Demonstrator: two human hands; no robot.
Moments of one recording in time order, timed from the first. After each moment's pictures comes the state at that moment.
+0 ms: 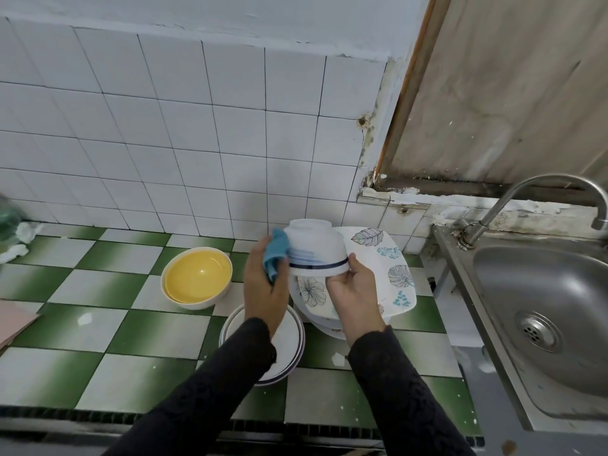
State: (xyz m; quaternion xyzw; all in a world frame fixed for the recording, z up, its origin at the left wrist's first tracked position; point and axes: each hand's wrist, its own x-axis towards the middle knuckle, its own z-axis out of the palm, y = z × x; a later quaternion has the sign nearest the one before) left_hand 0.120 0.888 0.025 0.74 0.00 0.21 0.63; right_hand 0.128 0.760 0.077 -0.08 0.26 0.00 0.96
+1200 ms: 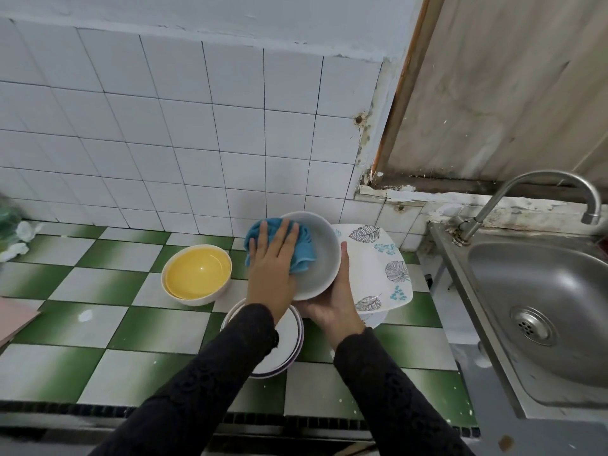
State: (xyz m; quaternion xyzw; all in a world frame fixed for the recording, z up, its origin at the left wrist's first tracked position) left_hand 0.128 0.894 0.035 0.93 -0.13 0.21 0.28; right_hand 0.114 0.777 0.040 -0.19 0.16 0.26 0.94
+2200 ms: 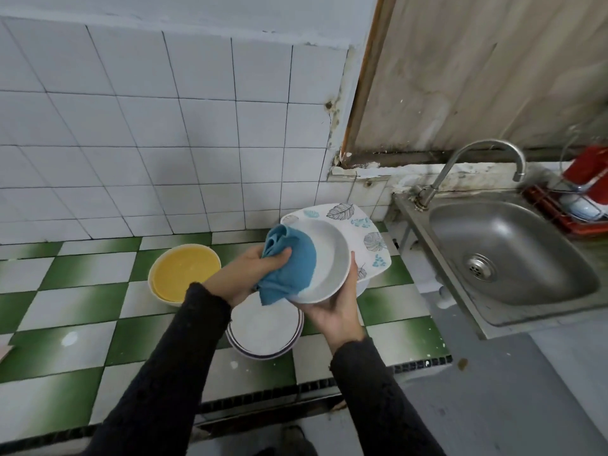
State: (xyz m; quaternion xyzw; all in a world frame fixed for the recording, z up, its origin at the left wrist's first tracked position) left_hand 0.117 0.961 0.102 0.62 -0.09 -0.34 0.70; right_hand 0.059 0.799 0.038 -0.16 0.19 0.08 0.96
